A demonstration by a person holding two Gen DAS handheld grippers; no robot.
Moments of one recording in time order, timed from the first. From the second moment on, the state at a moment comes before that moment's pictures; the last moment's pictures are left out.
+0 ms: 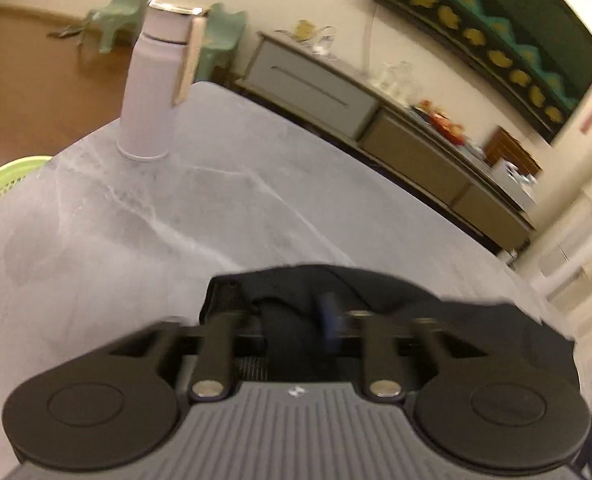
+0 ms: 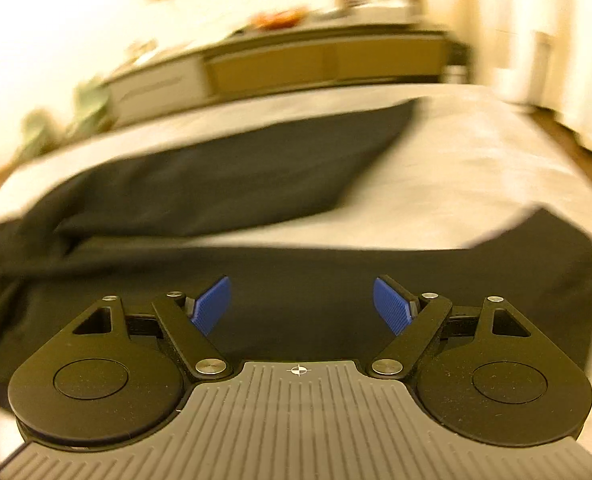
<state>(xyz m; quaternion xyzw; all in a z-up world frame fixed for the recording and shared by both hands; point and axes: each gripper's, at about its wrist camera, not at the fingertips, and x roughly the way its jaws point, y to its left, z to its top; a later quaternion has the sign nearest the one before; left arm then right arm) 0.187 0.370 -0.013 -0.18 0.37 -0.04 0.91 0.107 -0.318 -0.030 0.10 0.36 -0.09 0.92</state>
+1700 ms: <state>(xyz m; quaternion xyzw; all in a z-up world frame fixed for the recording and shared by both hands) 0.230 0.290 -0.015 -0.06 0.40 -0.07 0.91 0.364 -0.415 -0.084 0.07 0.36 -0.12 0.92</state>
